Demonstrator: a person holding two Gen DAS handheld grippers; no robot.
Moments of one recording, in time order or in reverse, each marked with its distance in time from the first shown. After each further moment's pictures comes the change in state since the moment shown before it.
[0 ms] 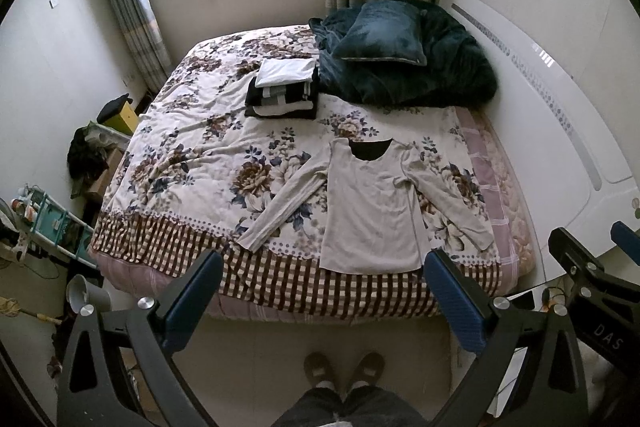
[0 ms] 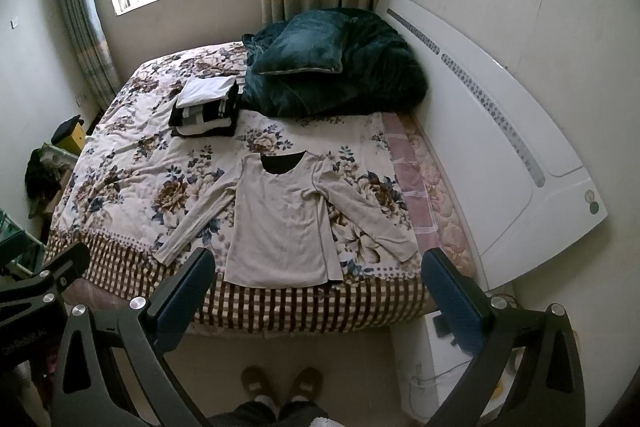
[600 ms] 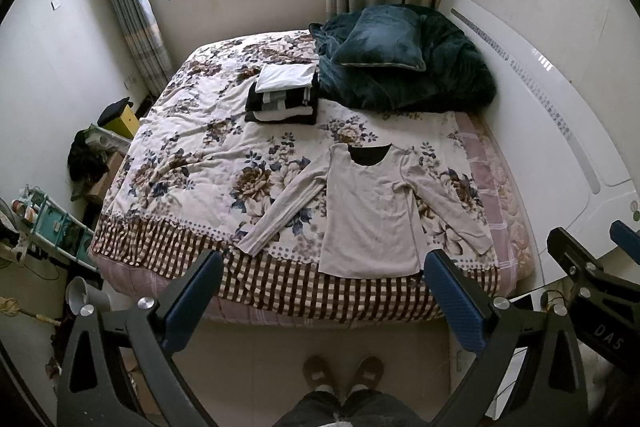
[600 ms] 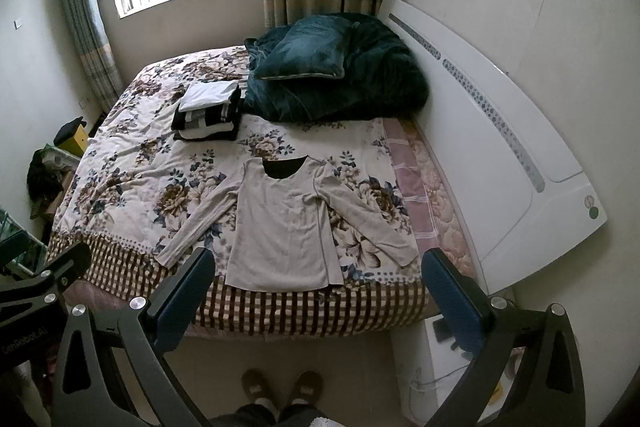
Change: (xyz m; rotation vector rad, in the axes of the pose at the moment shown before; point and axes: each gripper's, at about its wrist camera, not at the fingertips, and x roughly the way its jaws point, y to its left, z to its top) left arm -0.006 -0.004 0.012 0.000 -0.022 0.002; right arm -0.008 -0.006 0.017 0.001 -0.011 0.006
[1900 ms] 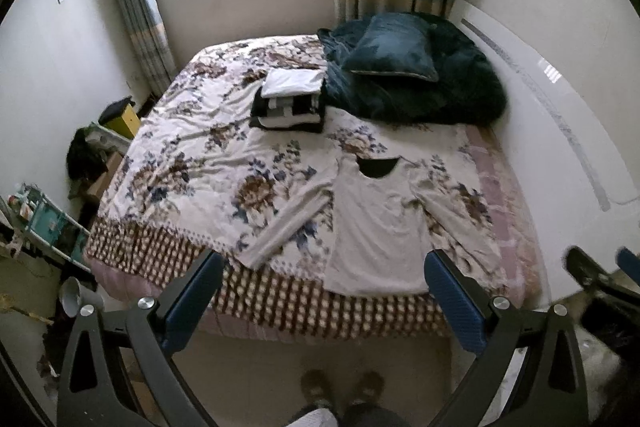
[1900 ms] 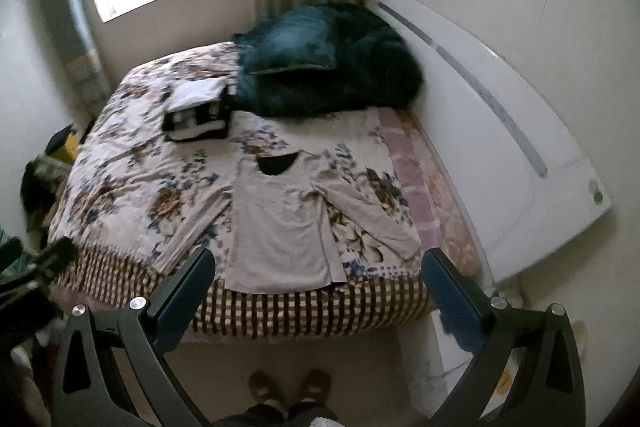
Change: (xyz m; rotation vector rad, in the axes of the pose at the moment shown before) left arm 0.033 0.003 0.006 -0.020 -0.049 0.015; right arm 0.024 -0.002 -0.006 0.084 0.021 -0.039
